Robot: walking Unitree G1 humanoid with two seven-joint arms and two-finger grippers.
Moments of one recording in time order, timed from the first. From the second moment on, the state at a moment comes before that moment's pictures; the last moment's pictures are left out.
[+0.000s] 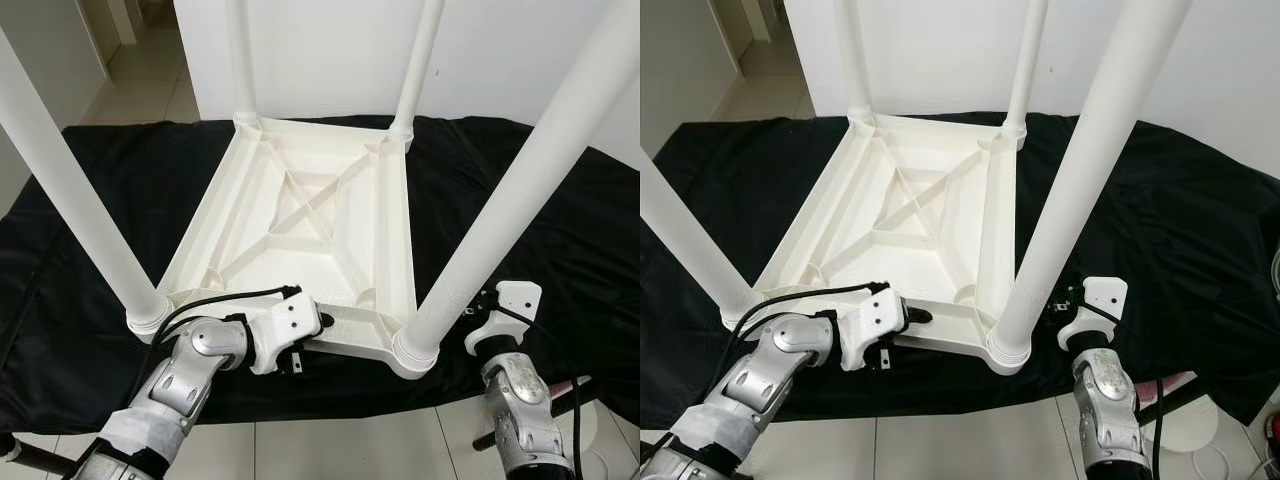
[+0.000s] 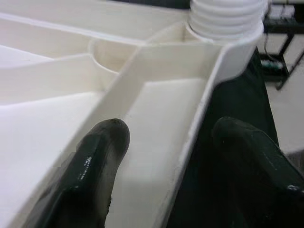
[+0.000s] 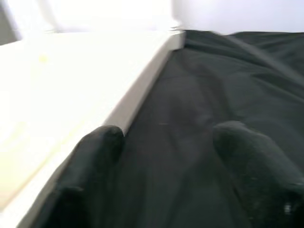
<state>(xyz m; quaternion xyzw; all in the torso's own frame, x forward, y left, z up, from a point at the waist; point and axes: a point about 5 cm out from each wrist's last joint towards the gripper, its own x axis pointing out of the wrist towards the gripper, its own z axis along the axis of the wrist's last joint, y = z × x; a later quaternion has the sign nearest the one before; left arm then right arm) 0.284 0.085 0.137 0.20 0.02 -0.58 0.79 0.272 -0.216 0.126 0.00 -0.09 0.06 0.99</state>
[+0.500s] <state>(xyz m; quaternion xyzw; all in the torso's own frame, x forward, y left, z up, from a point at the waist) 0.277 0.091 0.150 0.15 0.00 -0.57 0.81 0.215 -0.260 0.138 -0.04 -0.01 0.25 0.97</state>
